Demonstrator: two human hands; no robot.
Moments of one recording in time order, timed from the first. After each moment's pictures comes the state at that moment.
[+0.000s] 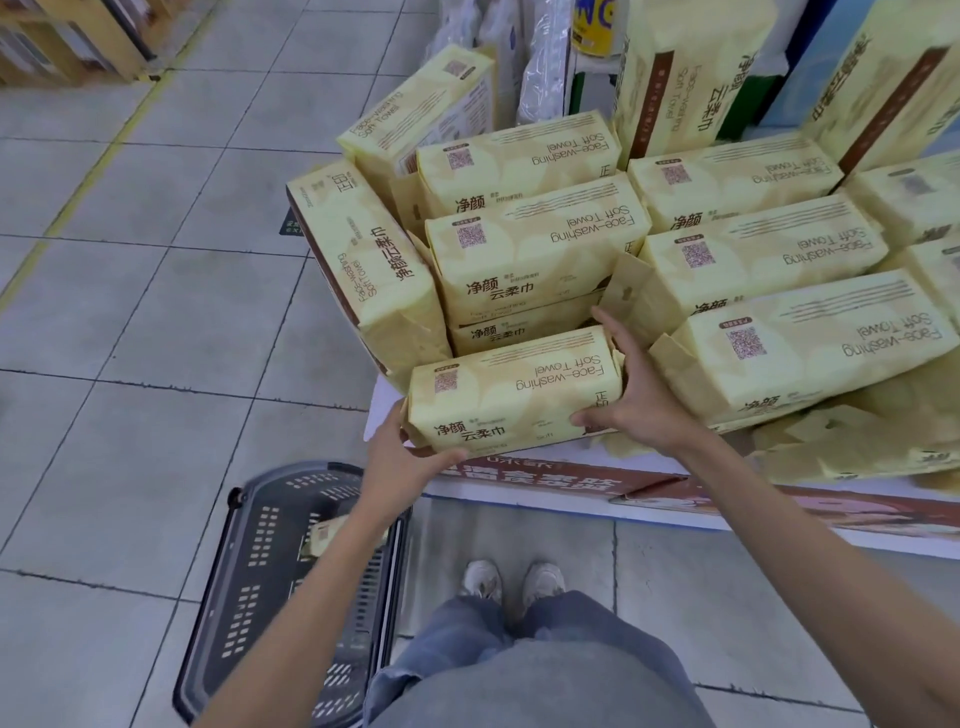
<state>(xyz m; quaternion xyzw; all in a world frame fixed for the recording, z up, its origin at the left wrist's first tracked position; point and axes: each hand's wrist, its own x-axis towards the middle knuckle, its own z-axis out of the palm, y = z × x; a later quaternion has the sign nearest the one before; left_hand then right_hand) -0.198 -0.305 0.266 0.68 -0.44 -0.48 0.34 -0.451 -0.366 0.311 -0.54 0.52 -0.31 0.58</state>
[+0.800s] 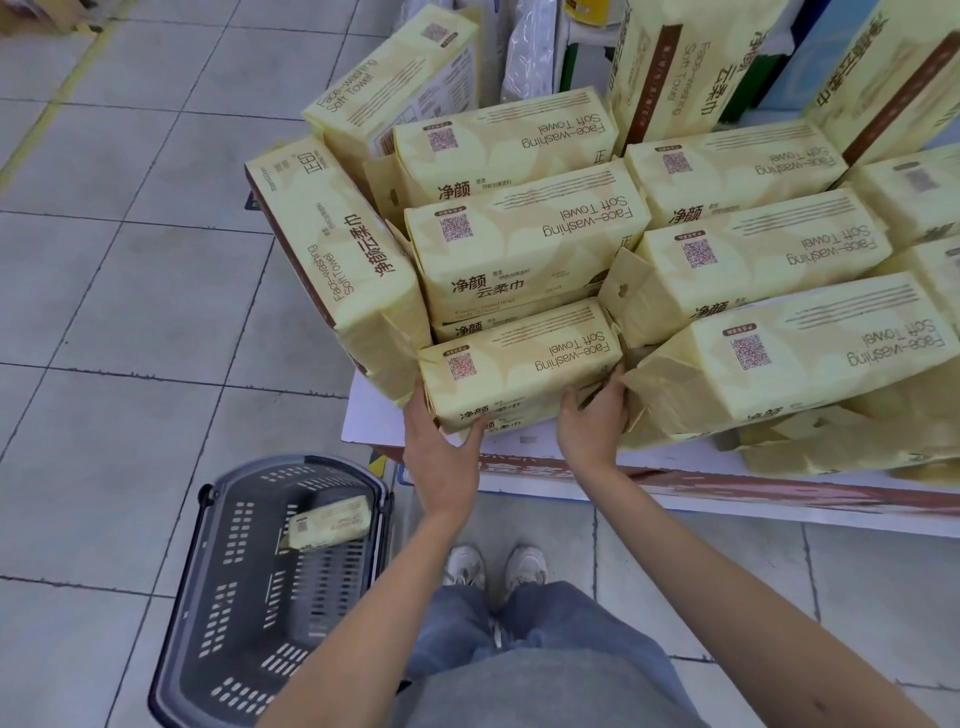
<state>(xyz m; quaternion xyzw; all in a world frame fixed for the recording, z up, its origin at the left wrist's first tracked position) -0.270 -0.323 0.221 0.74 -0.40 -0.29 0.46 -0.401 -0.361 0.242 -0.39 0.76 -0.39 0.34</state>
